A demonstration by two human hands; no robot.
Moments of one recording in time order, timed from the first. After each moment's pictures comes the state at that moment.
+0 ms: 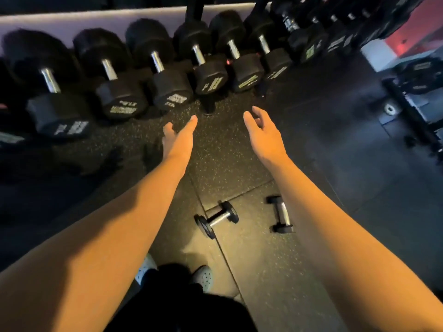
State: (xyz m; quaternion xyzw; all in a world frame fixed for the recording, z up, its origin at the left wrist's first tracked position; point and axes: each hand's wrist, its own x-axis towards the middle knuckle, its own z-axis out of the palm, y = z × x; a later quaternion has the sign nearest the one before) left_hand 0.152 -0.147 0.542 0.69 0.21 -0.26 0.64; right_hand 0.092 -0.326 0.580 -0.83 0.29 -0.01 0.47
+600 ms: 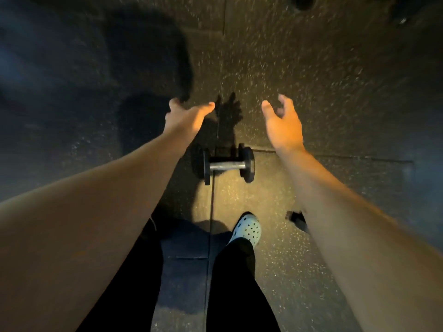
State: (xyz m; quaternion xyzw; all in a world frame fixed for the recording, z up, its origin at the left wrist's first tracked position) left_hand 0.039 -0.211 0.209 0.68 0.40 -0.23 0.56; right_hand 0.058 -0.419 0.196 -0.84 0.24 0.20 0.44
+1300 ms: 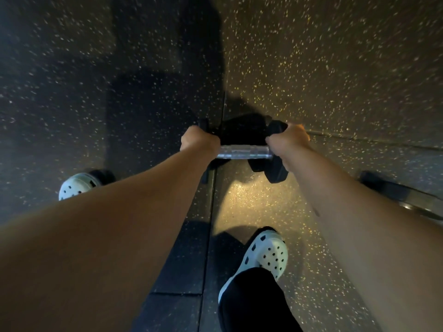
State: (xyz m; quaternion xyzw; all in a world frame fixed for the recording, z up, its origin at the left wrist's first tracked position) left_hand -0.026 -0.280 -0.109 0.73 0.46 -0.33 0.39; right_hand 0.007 -0.449 -0.127 -0.84 0.34 0.32 0.29
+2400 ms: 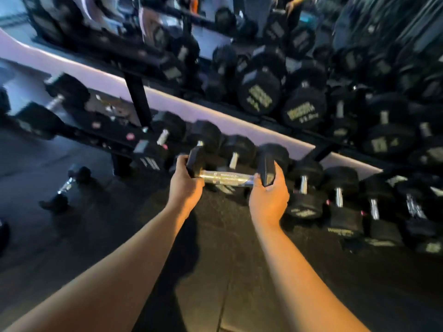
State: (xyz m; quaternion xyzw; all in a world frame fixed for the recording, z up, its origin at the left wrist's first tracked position) left_hand 0.169 -0.007 0.610 0.71 0.29 0.11 0.63; right_hand 0.212 -0.164 0.621 -0.85 0.08 -0.12 0.51
